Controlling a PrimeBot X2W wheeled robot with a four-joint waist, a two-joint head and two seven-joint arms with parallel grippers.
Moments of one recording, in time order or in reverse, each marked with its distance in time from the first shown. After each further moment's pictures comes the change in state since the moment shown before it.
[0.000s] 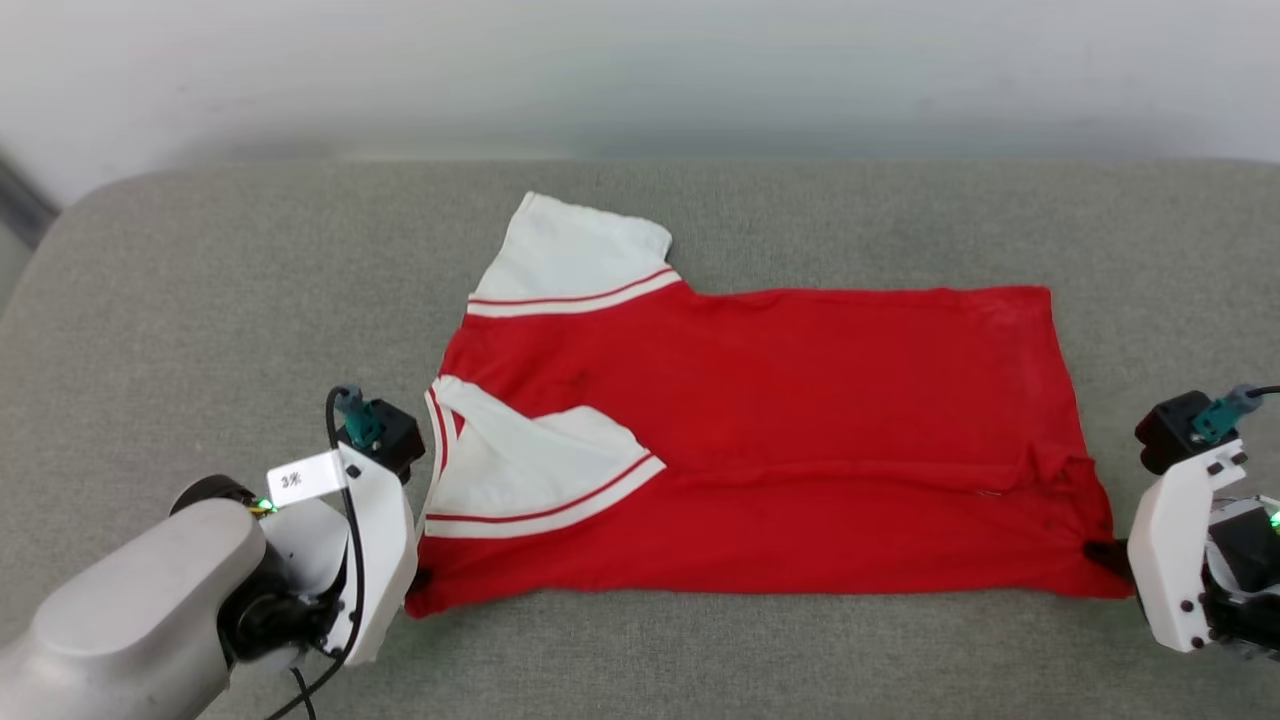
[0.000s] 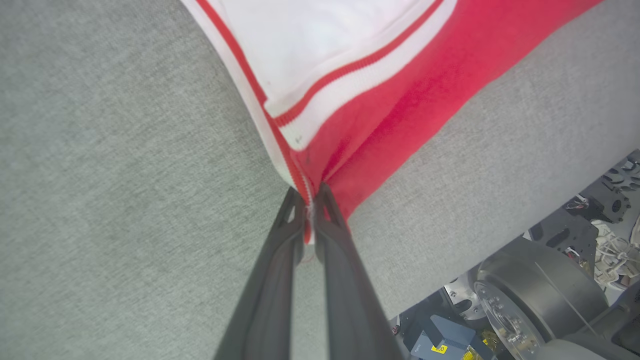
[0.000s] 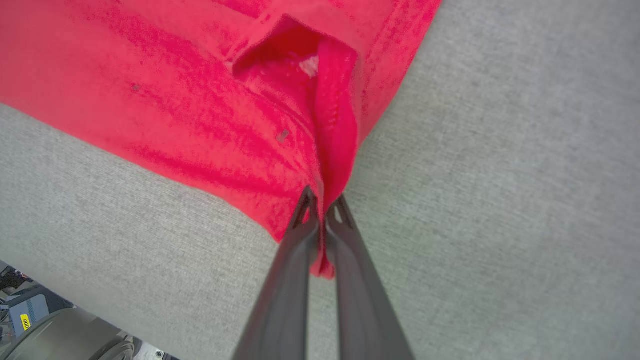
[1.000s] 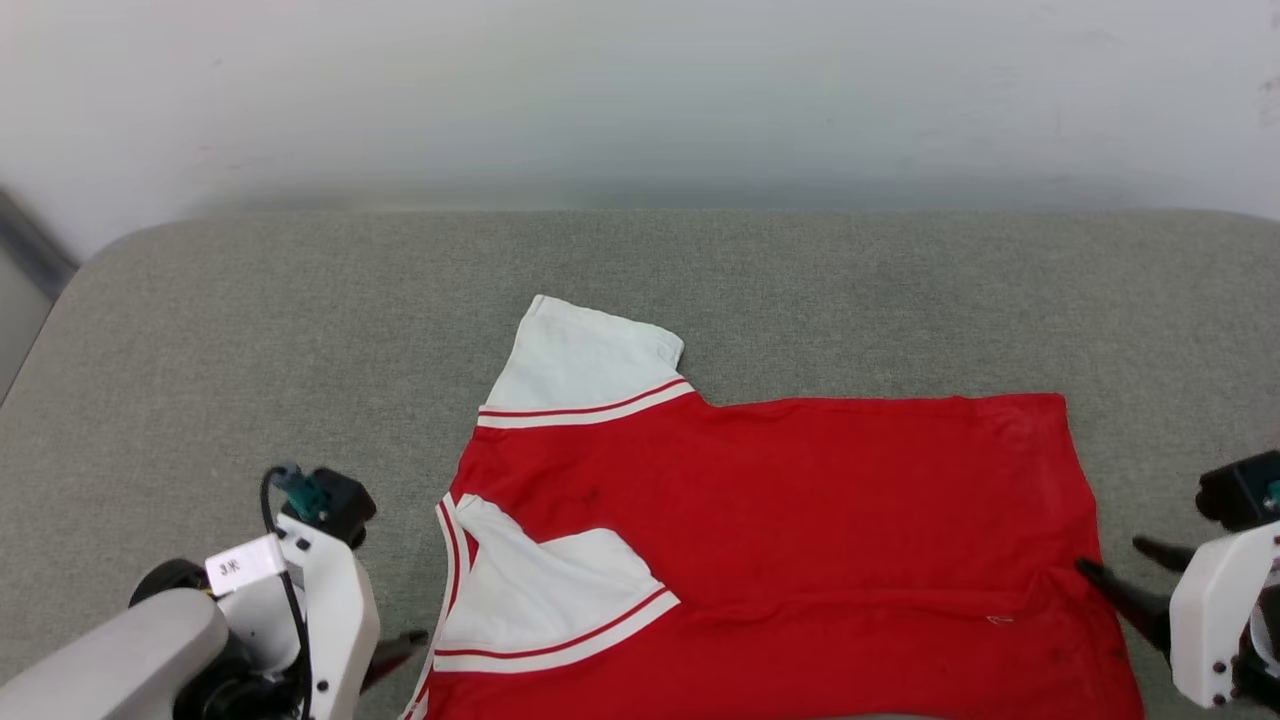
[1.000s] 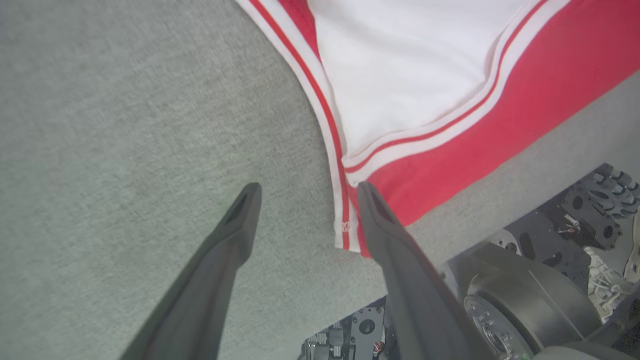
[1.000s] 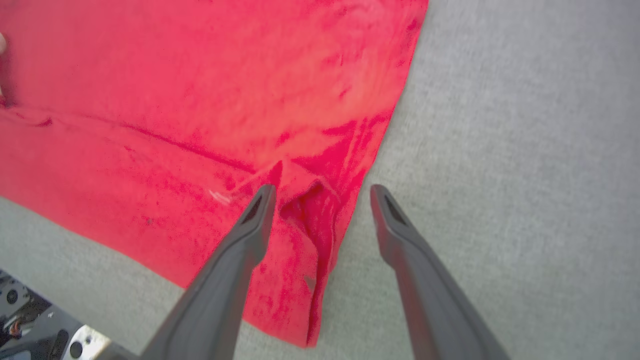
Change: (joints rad) left arm 0.180 0.093 0.010 -0.115 -0.038 0.075 -0.128; right arm 0.215 -0.061 -0.091 -0.101 -0.001 0.000 -0.243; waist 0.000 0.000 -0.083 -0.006
